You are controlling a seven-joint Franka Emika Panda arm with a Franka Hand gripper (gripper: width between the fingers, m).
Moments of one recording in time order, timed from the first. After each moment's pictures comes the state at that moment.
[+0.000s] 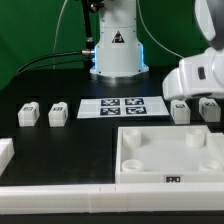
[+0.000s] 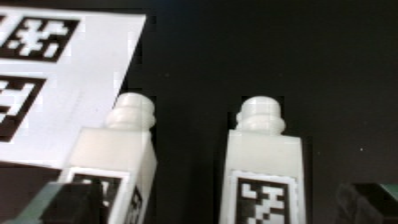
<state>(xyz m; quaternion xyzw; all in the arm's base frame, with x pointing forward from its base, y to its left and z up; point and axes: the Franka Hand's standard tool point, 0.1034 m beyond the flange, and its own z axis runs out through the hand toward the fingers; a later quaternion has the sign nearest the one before) 0.376 0.175 0.034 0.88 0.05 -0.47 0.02</state>
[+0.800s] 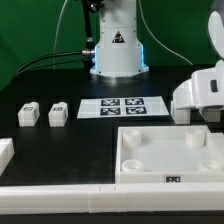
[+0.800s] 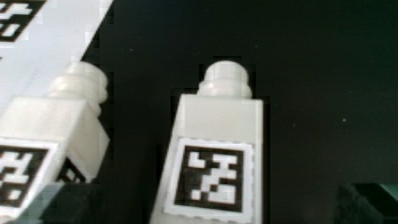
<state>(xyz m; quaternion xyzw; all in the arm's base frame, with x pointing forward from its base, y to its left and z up) 0.371 0.191 0.013 0.89 0.05 -0.46 0.03</state>
